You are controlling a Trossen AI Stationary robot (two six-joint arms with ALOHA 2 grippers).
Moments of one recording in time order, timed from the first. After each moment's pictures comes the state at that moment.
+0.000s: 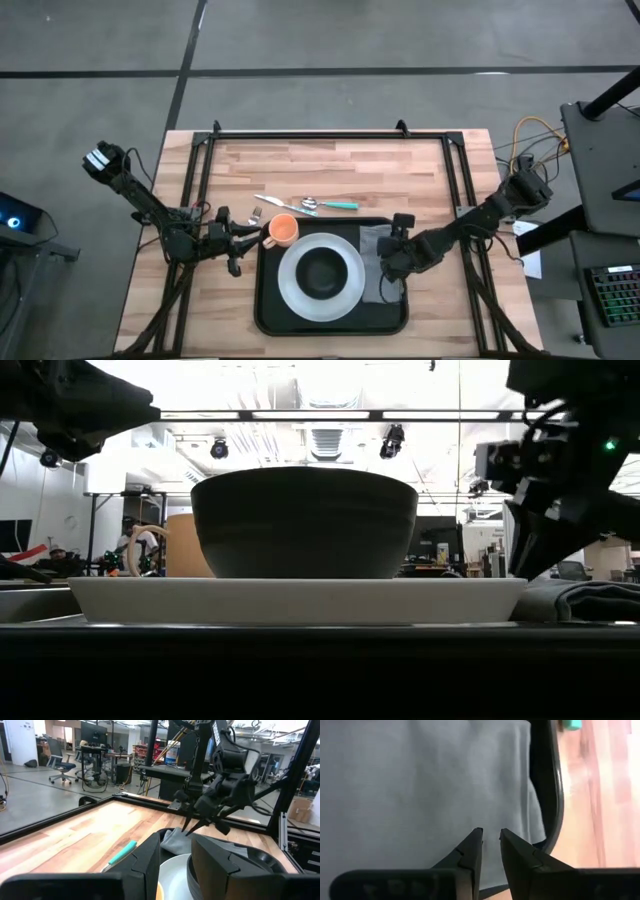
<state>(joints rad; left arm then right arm) -0.78 0.96 0.16 0.87 -1.07 -0.15 0.47 1.59 0.82 -0.70 0.51 0.55</state>
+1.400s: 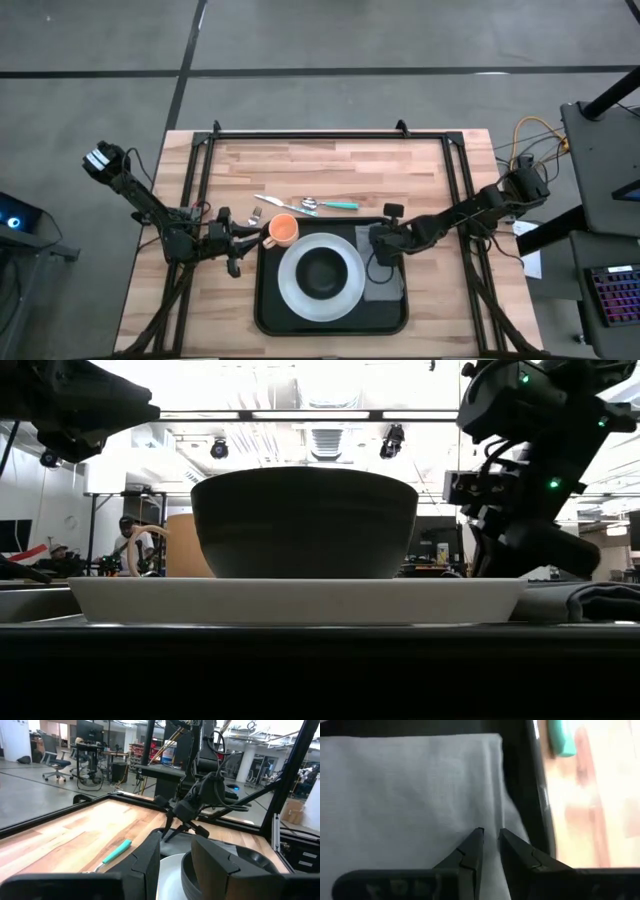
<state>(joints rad) -0.78 0.96 0.16 0.87 -1.05 -0.18 0.29 1.59 0.71 -0.37 0.47 0.31</state>
